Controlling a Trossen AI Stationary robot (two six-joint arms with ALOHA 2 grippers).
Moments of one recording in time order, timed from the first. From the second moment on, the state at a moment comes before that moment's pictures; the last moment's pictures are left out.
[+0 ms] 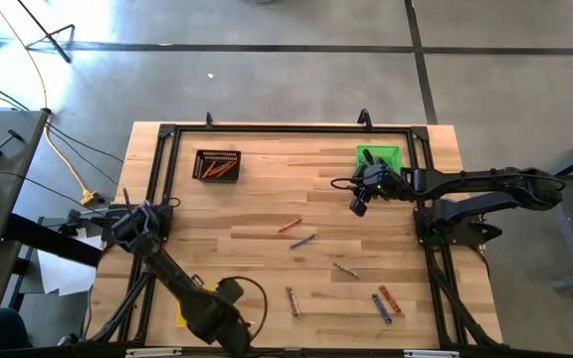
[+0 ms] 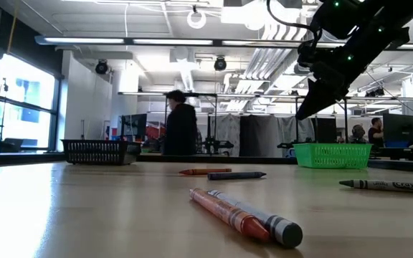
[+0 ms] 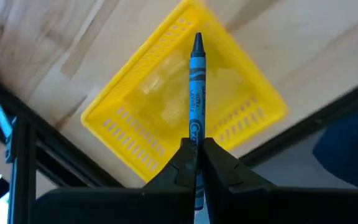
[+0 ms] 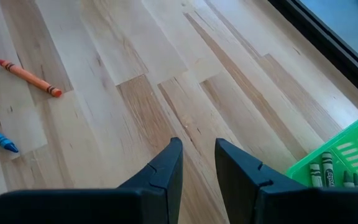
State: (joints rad) left arm -0.76 2.08 1.90 -1.57 0.07 -1.53; right arm -0.18 1.07 0.57 -0.31 0.28 0.21
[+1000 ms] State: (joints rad) left arm -0.76 2.08 1.68 -1.41 0.22 -1.60; right arm -0.18 1.07 0.57 -0.25 0.28 0.17
